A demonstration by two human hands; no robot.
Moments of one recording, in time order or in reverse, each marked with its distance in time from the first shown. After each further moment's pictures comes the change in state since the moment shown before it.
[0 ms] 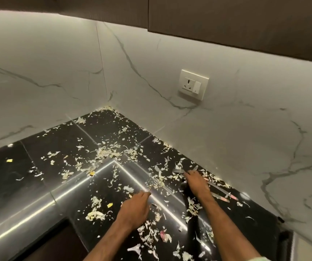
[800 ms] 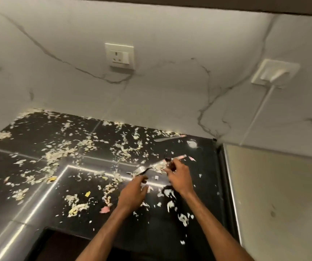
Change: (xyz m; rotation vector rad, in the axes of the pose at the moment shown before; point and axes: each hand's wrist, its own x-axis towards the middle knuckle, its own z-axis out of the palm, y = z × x) left_hand -0.046 0.032 0.023 -0.270 -0.200 0.258; right_hand -0.197 -0.073 0.037 0.849 0.587 0.571
